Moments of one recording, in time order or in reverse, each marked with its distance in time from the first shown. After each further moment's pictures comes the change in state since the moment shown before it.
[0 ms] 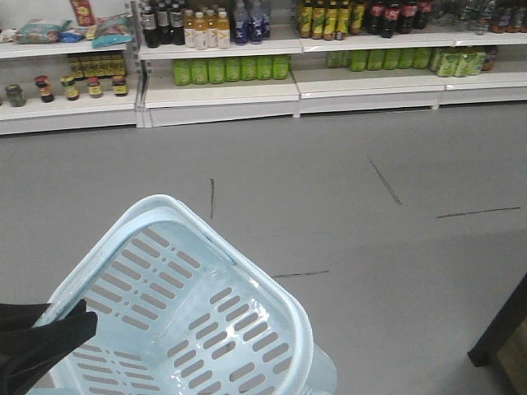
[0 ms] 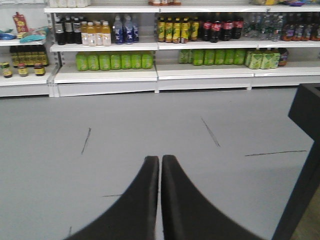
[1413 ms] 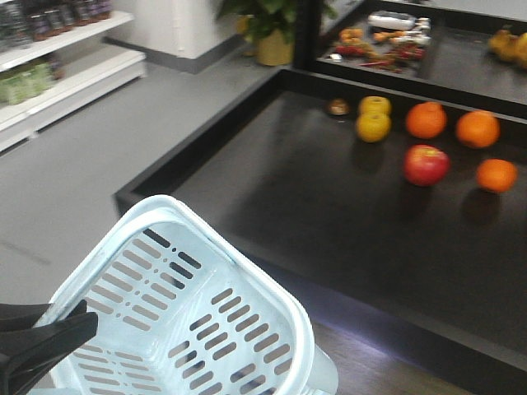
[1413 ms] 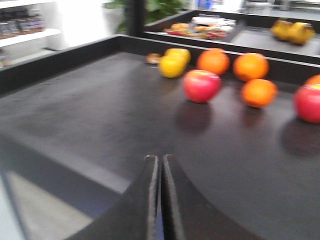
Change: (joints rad) left arm 0.000 0.000 0.000 0.000 0.000 0.000; right arm 0.000 0.000 0.000 0.000 0.000 0.000
